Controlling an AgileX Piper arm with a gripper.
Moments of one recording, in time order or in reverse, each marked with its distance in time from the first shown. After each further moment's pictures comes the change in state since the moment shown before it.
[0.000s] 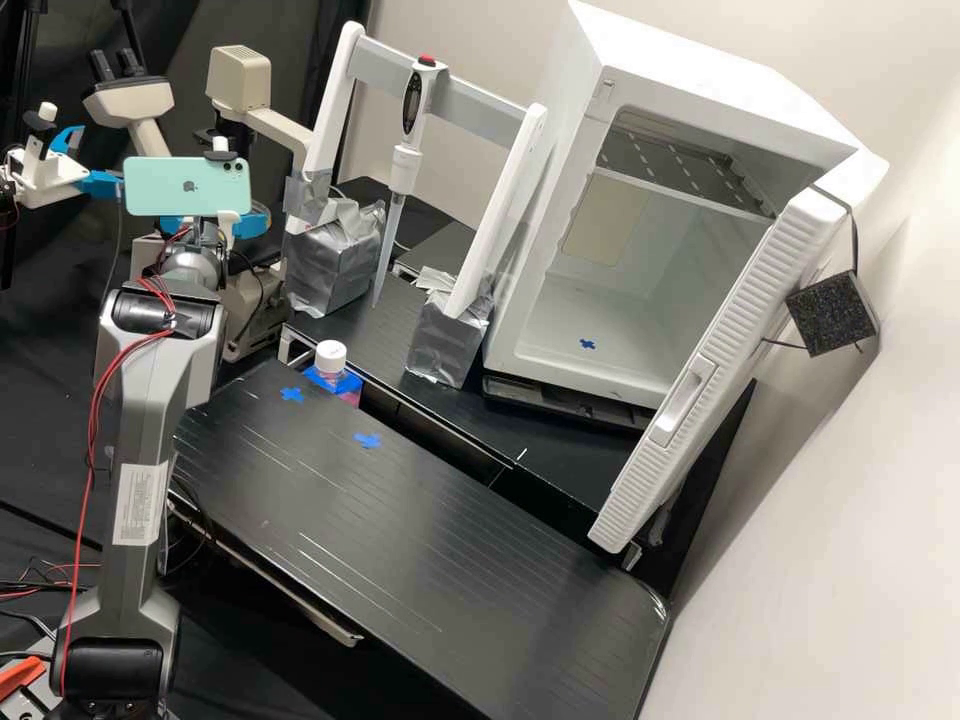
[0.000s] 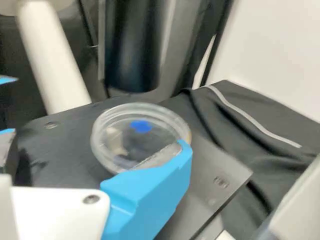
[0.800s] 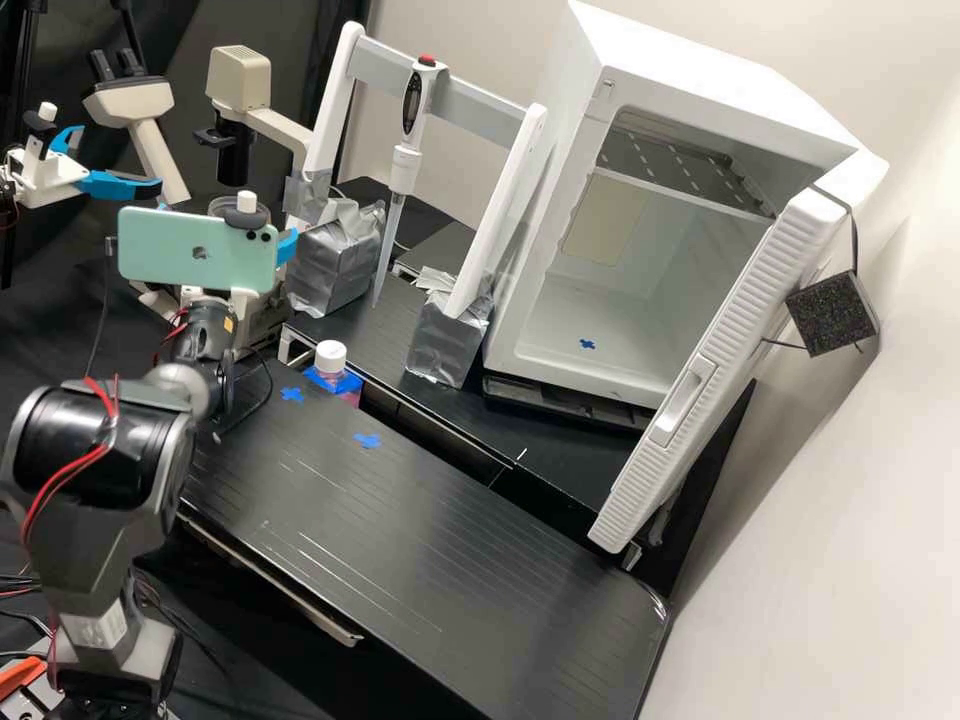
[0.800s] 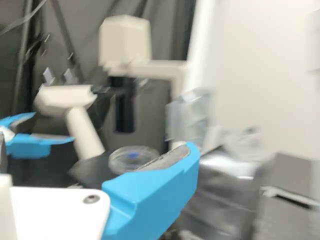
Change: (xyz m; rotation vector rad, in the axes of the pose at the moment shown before) arm -0.223 -0.001 0.037 0.119 0.200 0.382
